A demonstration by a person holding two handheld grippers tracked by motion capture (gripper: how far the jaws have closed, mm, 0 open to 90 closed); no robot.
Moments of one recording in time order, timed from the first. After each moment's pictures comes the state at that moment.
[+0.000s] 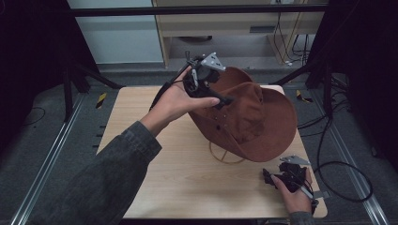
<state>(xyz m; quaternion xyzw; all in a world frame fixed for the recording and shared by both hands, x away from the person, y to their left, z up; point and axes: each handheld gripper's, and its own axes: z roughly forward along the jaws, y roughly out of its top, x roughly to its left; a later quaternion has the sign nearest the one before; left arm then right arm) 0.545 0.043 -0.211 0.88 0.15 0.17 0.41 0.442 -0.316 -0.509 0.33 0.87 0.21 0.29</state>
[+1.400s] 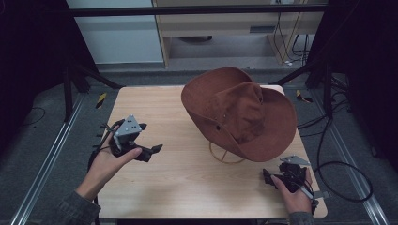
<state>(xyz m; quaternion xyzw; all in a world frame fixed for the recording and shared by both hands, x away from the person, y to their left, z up) 0.477 0.231 -0.360 0.85 0.26 0.20 0.41 0.441 -0.315 -0.509 0.33 0.87 0.21 0.29</state>
